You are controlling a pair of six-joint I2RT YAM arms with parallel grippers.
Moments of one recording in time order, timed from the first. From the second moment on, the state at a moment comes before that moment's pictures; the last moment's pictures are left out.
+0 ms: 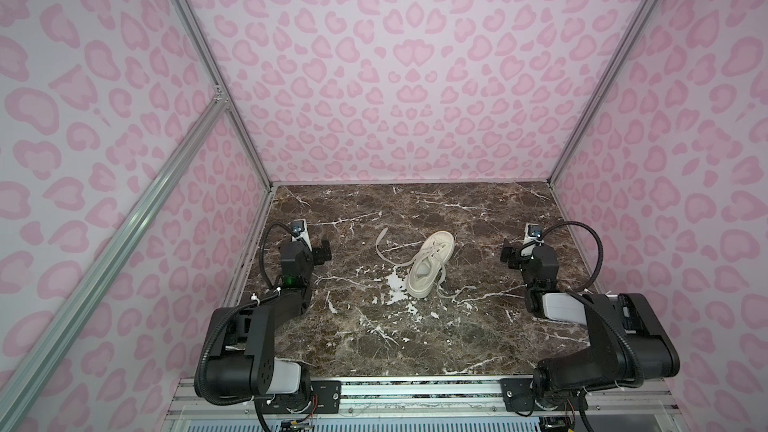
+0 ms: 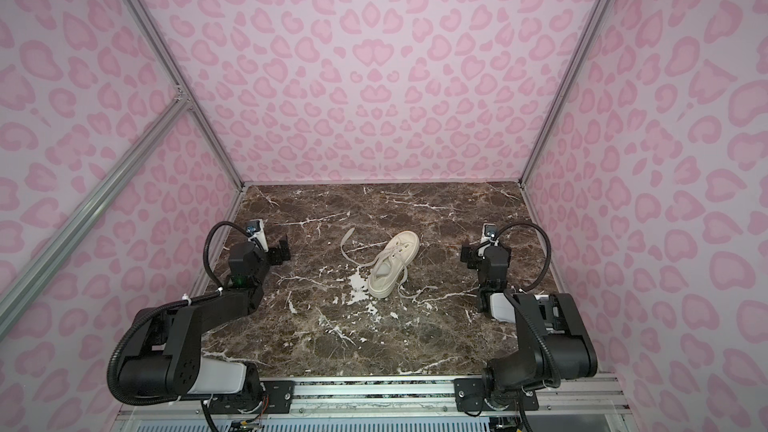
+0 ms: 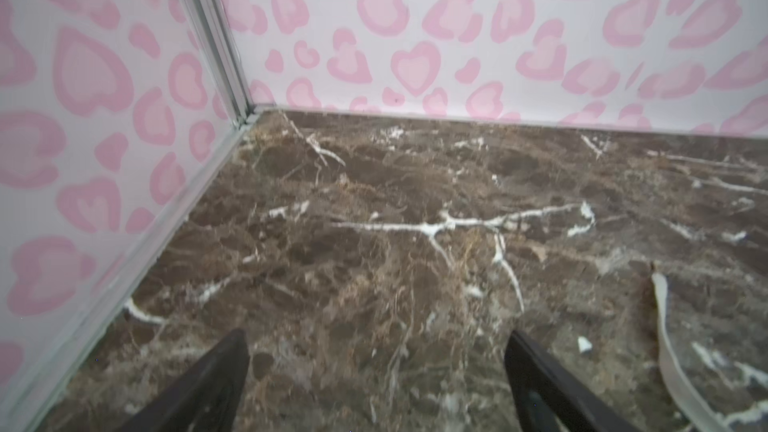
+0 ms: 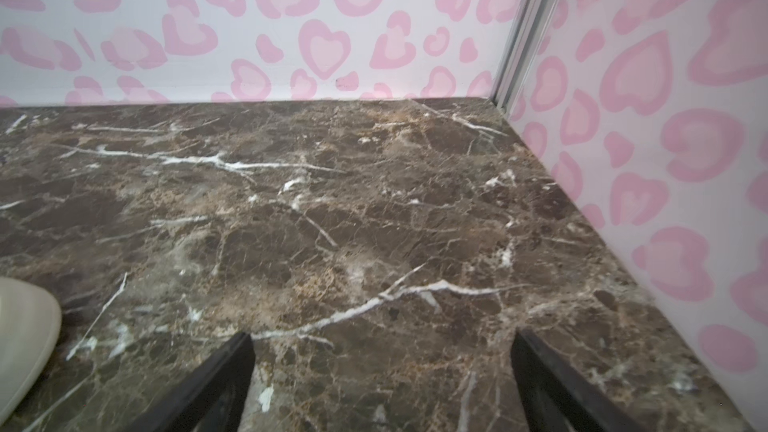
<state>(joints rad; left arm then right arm) 0.00 1.38 0.50 0.59 -0.09 -0.04 0.01 1.43 0.43 0.70 0.20 0.04</state>
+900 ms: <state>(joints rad) -0.42 1.25 0.63 0.02 -0.02 -0.43 0.33 1.75 1.00 -0.16 -0.23 0.64</state>
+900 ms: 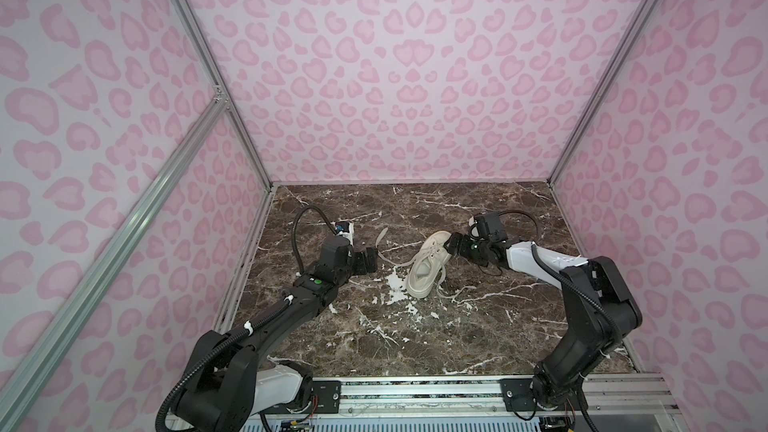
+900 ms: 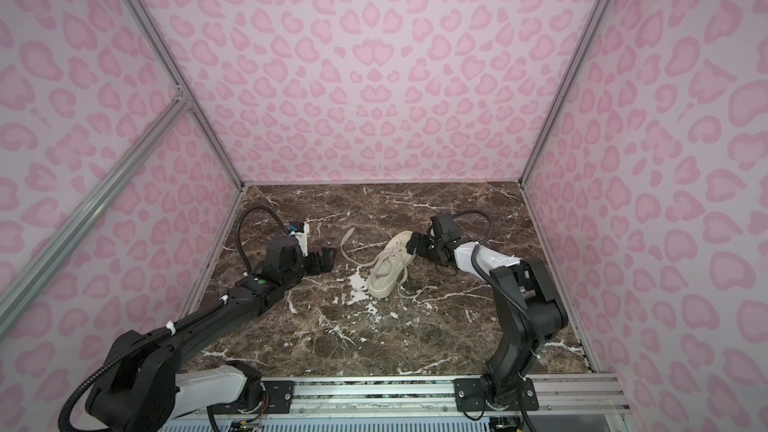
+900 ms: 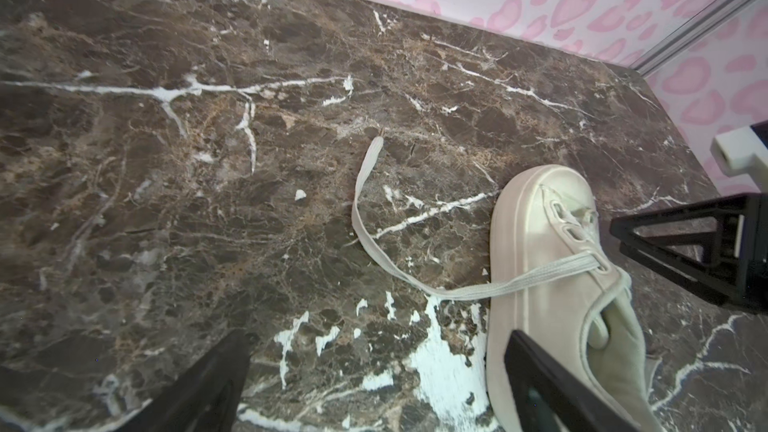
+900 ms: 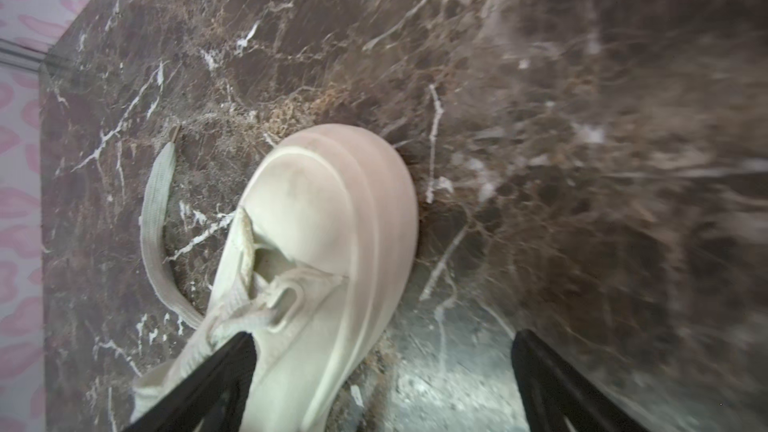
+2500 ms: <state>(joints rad) -0.44 1.55 0.80 -0.05 0.06 -0.51 0.45 1.46 0.79 -0.50 -0.11 0.93</state>
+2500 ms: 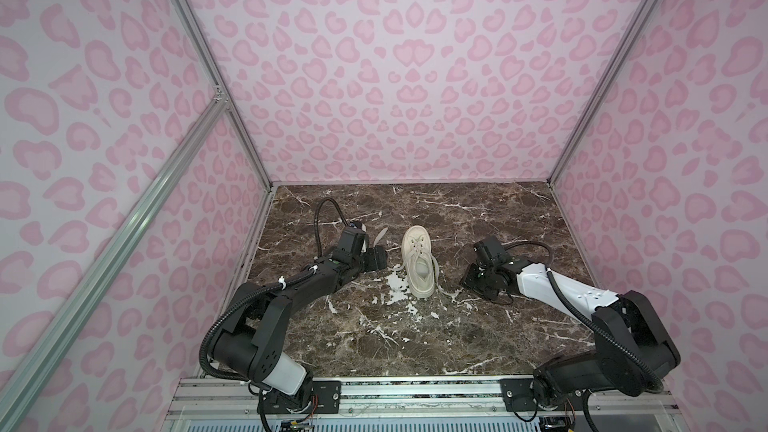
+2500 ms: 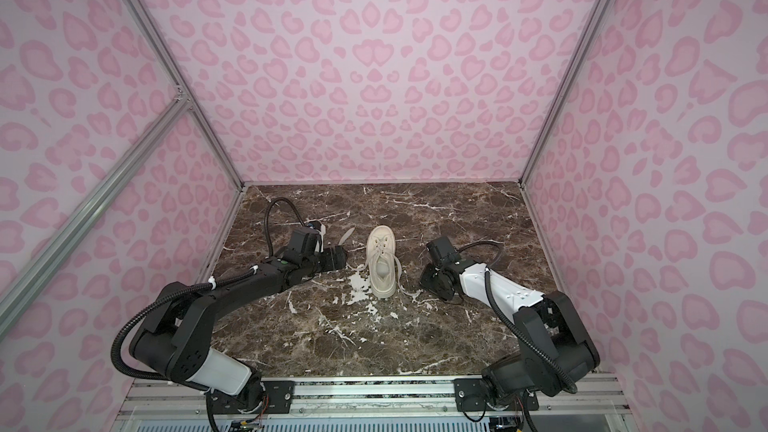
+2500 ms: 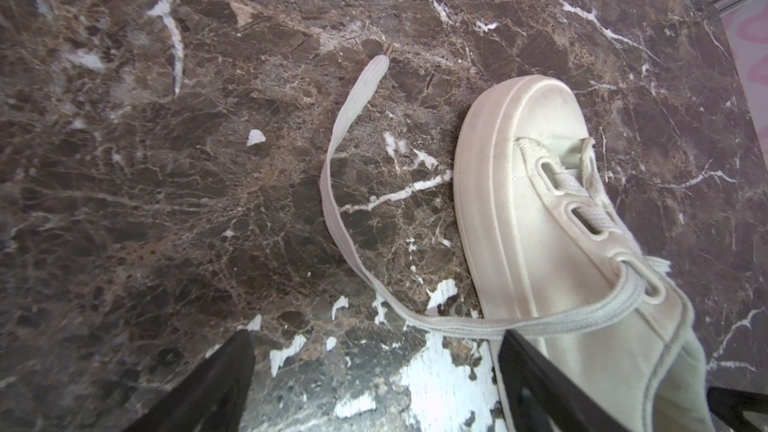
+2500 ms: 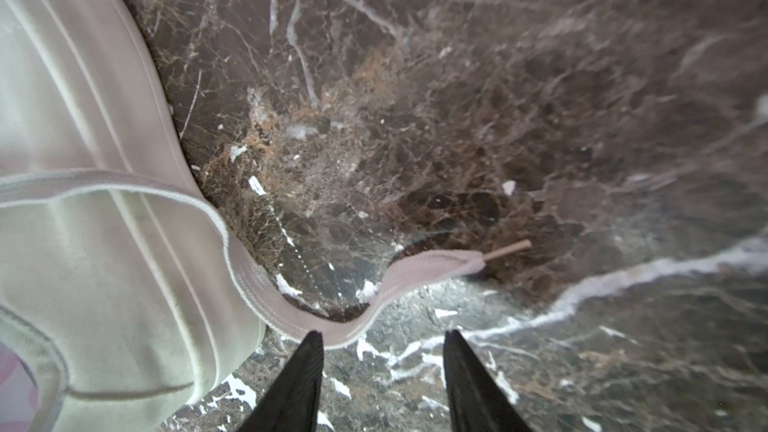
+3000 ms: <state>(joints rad) -0.43 1.61 0.84 -0.10 0.07 -0.51 0.47 1.53 0.80 -0.47 -0.11 0.95</state>
